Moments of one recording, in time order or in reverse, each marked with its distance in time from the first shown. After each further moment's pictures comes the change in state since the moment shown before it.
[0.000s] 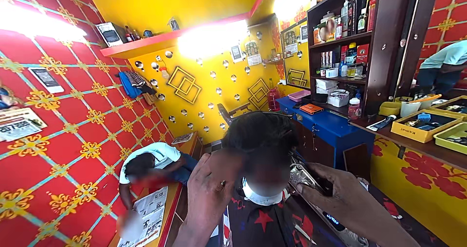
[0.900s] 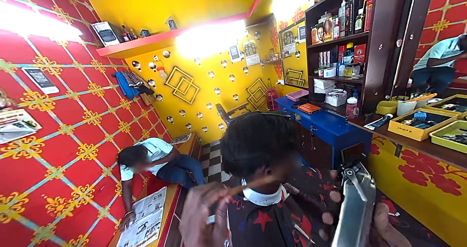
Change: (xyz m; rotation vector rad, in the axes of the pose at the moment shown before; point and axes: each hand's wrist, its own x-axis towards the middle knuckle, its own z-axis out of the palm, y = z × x) left_hand -0.060 0.009 -0.006 -0.212 0.105 -0.118; right_hand -0.059 0.027 0.020 1.698 -0.194 -0.146
